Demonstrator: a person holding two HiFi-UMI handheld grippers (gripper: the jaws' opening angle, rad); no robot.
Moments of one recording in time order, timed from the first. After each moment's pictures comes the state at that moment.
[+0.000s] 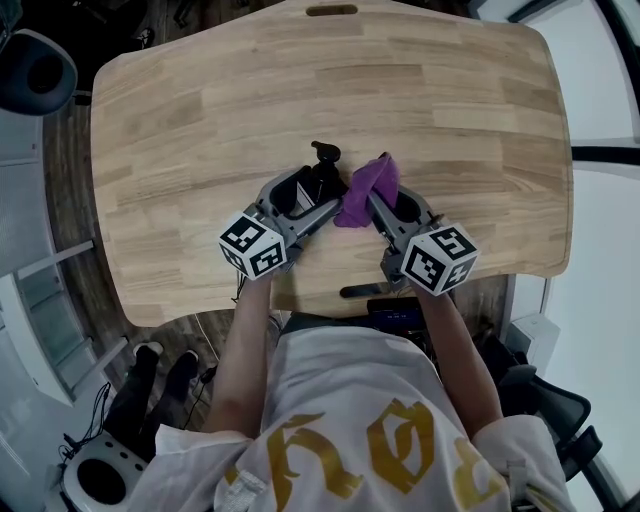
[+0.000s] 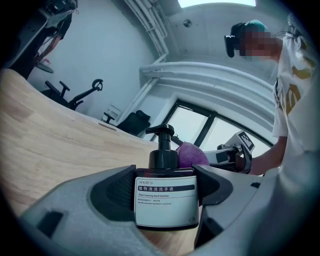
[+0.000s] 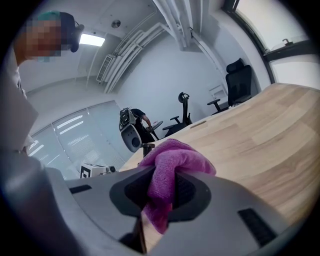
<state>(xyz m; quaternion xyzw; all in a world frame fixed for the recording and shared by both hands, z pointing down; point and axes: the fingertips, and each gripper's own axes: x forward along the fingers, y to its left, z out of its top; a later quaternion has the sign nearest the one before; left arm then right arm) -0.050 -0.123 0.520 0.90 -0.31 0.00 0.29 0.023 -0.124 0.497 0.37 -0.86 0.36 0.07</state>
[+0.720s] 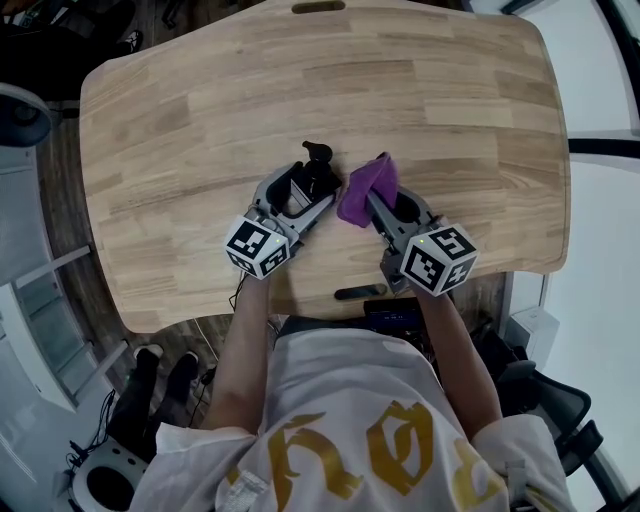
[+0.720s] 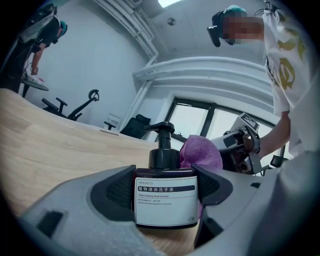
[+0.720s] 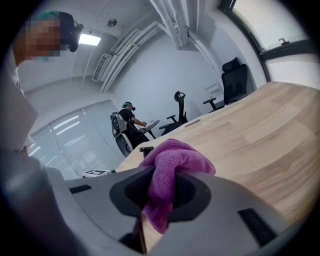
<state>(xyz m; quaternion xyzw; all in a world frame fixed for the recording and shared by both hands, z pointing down) -0.044 -0.136 0.548 0.91 -0.34 0.03 0.22 0.039 -0.129 0.508 0.38 -0.85 0.37 0.08</state>
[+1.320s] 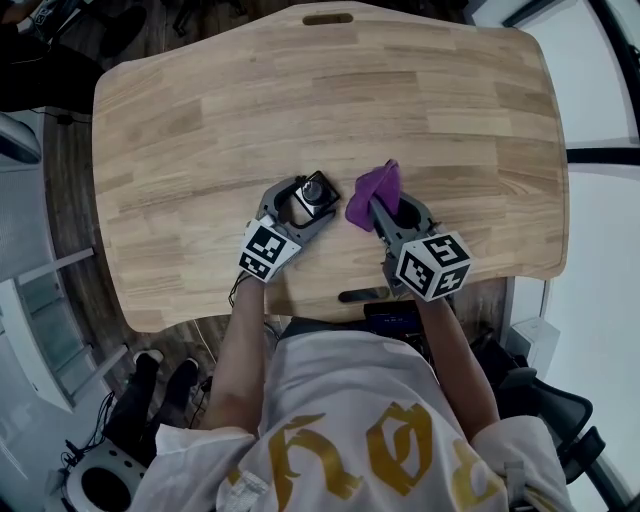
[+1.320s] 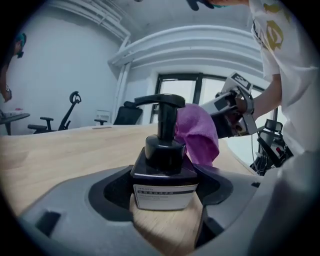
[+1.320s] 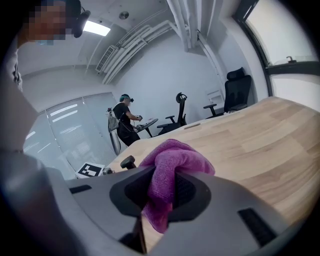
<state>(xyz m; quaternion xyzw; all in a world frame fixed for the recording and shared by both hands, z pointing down) -0.048 -0.109 0.581 0.92 -0.30 0.19 0.14 0.036 -0.123 0.503 0.40 -0.85 0.32 0.12</state>
